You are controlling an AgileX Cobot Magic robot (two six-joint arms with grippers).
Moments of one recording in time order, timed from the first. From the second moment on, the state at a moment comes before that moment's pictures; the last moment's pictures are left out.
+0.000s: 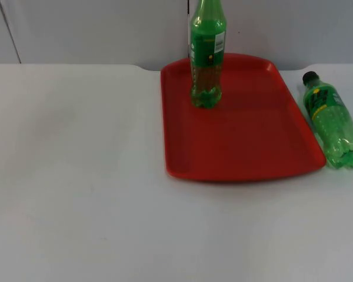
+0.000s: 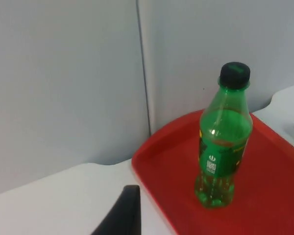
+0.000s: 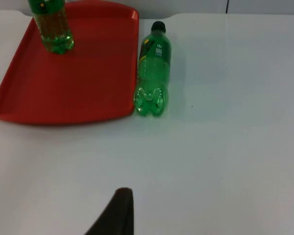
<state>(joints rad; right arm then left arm) 0.07 0.00 -0.52 0.03 1.08 -0.03 -0.43 1.49 -1.07 0.21 0.07 -0.18</state>
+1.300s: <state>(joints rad) 0.07 0.00 -0.52 0.03 1.08 -0.03 -0.43 1.05 -0.86 0.27 0.28 -0.18</state>
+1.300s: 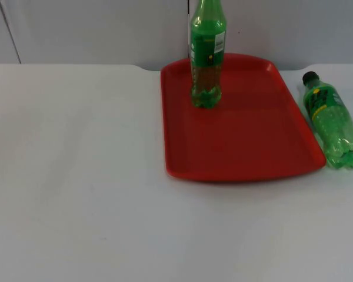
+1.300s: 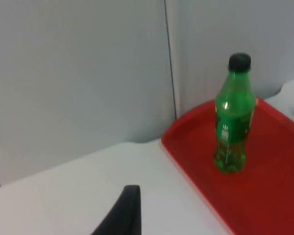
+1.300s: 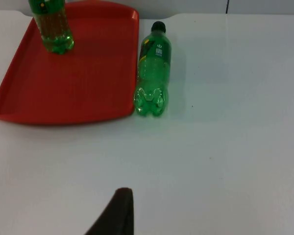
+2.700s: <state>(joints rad) 0.07 0.00 -0.52 0.03 1.08 -0.03 -0.43 0.55 -0.76 0.07 0.75 -0.01</state>
